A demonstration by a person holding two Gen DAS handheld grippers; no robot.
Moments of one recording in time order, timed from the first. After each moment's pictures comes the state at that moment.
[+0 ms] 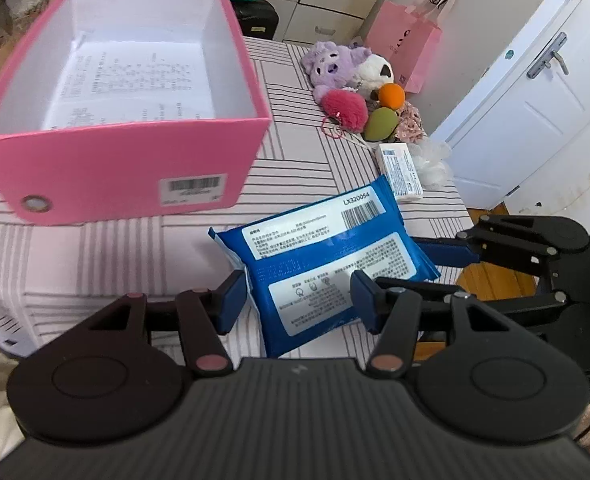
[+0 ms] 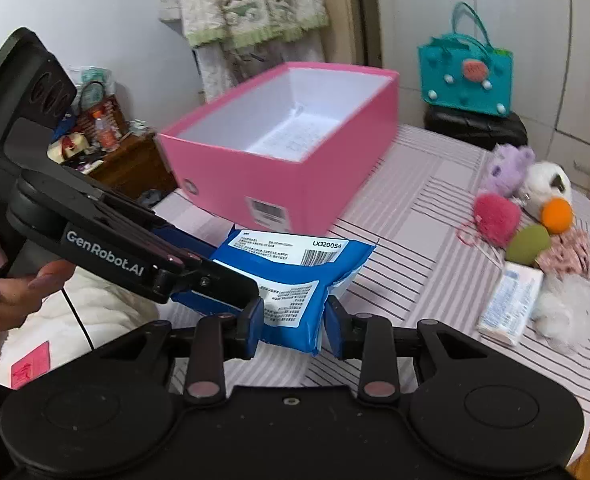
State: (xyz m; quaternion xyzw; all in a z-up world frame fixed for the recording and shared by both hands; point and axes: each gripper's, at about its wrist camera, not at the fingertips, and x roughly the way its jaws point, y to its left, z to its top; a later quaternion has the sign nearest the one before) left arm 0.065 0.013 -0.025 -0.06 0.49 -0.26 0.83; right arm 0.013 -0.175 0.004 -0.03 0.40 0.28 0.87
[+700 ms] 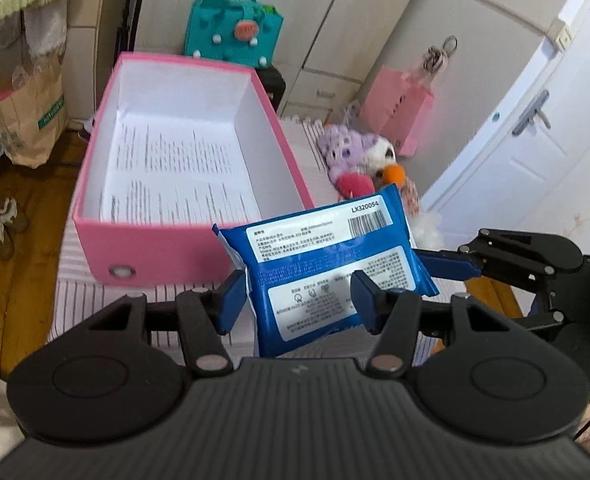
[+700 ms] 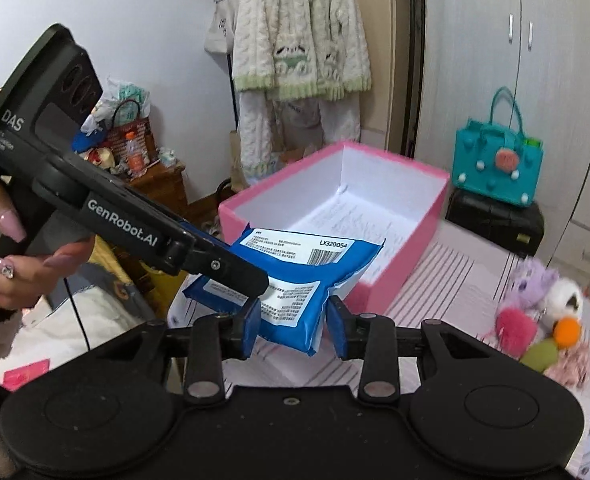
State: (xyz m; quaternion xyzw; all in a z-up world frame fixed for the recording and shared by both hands) left arm 0.062 0.089 0.031 -0.09 0.42 -0.26 0.86; right arm 0.017 -0.118 0.063 -0.08 0.32 0.30 0.89
